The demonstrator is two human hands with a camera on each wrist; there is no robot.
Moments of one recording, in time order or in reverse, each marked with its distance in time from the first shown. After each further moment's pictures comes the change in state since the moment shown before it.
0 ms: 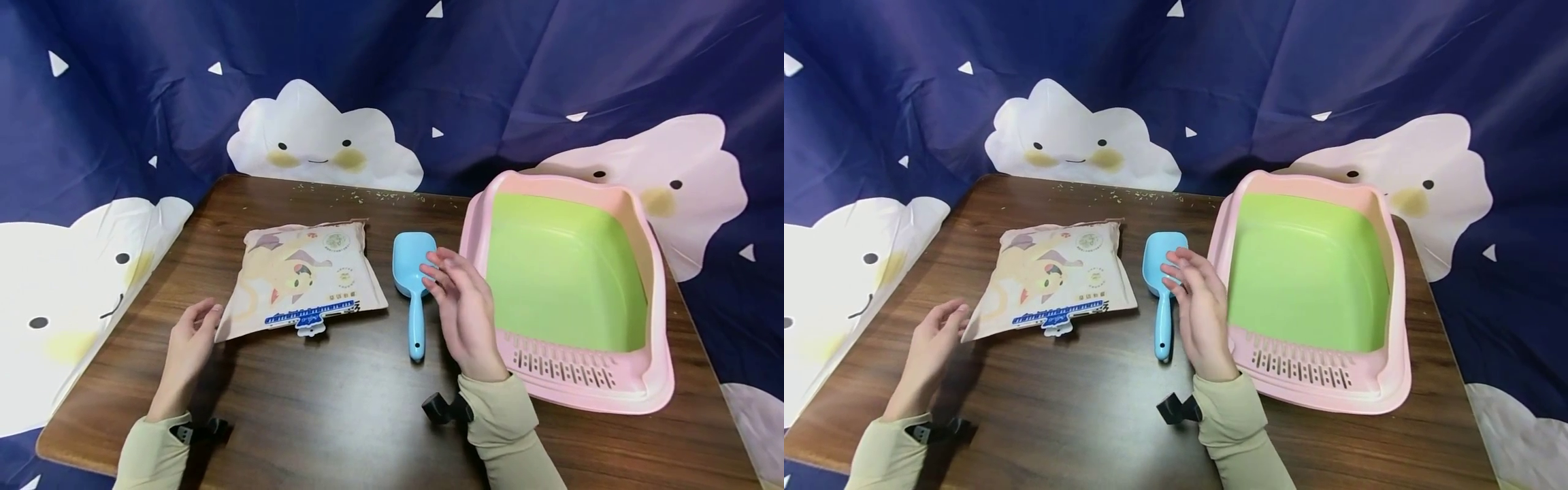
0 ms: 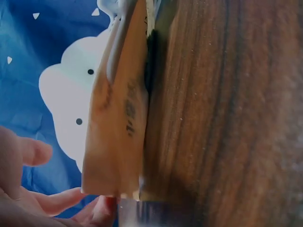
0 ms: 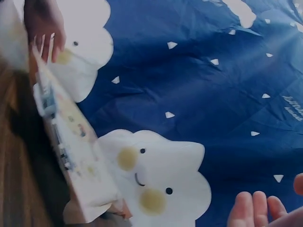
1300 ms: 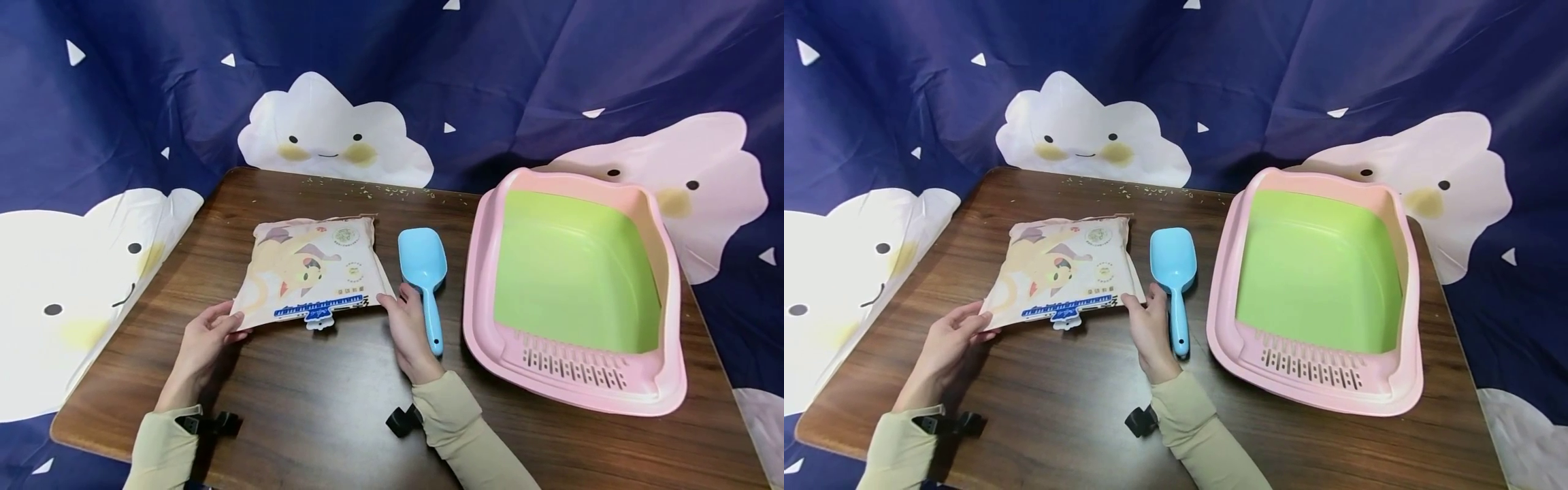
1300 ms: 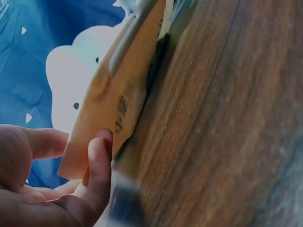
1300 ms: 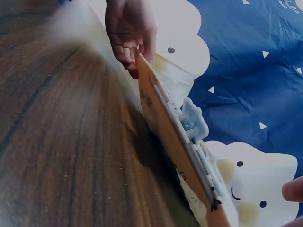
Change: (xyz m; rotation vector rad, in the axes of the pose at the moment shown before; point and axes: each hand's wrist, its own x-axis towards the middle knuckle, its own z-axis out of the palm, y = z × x) left_hand 0.009 -0.028 0.005 -0.629 -0.275 -0.055; right_hand 0.005 0.101 0.023 -0.429 0.133 0.251
